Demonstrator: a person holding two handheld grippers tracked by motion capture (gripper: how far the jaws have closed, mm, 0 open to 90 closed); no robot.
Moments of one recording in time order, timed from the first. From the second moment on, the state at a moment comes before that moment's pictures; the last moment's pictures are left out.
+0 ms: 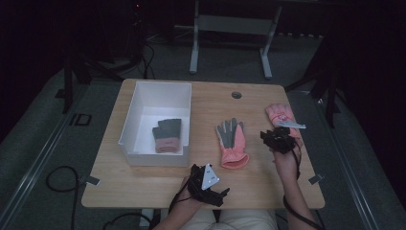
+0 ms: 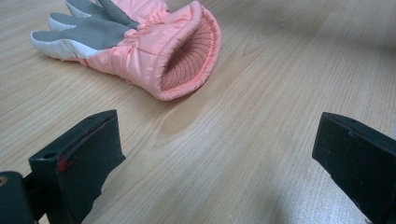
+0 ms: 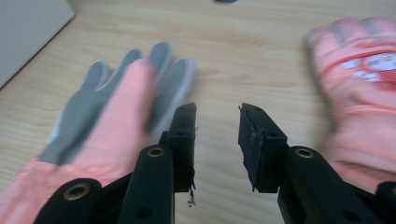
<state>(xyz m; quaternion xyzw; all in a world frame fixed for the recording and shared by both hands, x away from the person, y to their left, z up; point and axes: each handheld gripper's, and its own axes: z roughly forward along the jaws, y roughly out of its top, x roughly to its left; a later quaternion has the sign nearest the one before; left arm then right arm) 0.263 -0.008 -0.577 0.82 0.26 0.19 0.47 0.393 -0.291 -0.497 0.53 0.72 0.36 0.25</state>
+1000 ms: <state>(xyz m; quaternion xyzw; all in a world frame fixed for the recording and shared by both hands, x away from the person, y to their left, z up) 0.264 -0.007 -0.578 0.82 0.27 0.19 0.47 0.497 -0.390 -0.512 0.58 0.69 0.33 0.29</state>
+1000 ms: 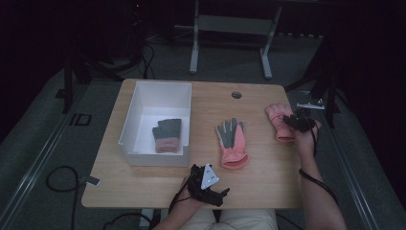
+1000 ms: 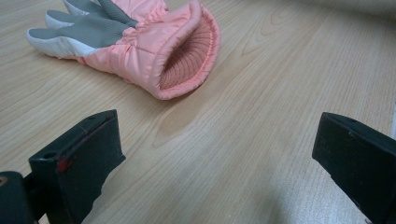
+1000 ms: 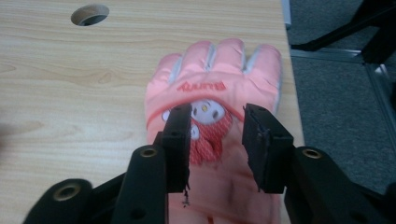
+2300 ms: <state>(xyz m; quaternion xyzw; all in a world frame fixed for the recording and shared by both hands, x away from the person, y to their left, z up) 0.264 -0.004 -0.575 0.81 0.27 0.20 0.48 0.444 -0.361 -0.470 0.58 0.70 0.31 0.29</state>
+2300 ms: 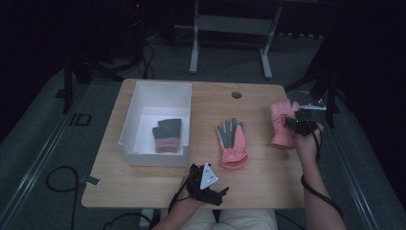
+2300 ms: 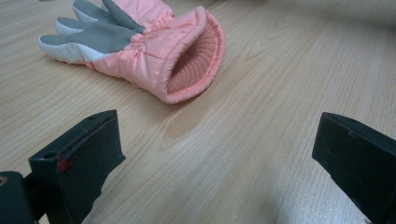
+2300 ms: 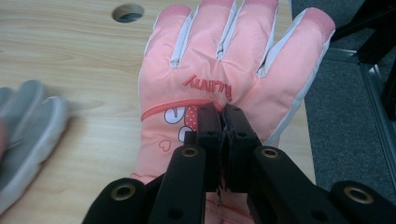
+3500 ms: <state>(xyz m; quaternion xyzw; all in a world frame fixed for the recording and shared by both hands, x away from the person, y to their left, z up) 0.263 -0.004 -0.576 0.81 0.26 0.20 0.48 0.404 -0.324 -0.518 0.55 0.74 0.28 0.27</state>
